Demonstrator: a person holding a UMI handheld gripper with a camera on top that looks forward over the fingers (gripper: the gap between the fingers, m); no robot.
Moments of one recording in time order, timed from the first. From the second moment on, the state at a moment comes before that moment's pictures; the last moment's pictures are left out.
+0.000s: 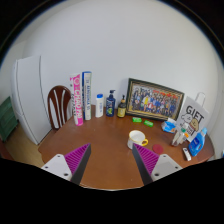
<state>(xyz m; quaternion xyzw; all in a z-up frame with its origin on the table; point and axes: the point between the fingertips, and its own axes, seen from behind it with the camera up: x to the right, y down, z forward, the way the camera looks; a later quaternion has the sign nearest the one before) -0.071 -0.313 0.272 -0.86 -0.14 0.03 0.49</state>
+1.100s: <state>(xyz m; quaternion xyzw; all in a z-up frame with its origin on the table) 0.370 -0.005 0.082 -0.85 -0.04 -0.02 0.52</state>
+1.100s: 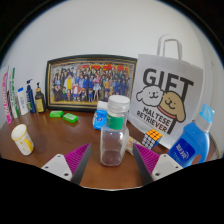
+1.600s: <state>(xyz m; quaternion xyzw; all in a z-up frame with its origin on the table) 0.367 0.053 0.054 -0.83 -0.04 0.01 0.55</state>
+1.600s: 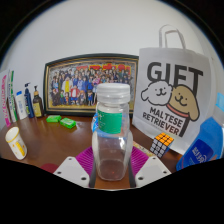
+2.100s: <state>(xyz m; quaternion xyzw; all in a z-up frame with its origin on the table) 0.332 0.038 0.161 -0.79 -0.17 -0.25 0.53</state>
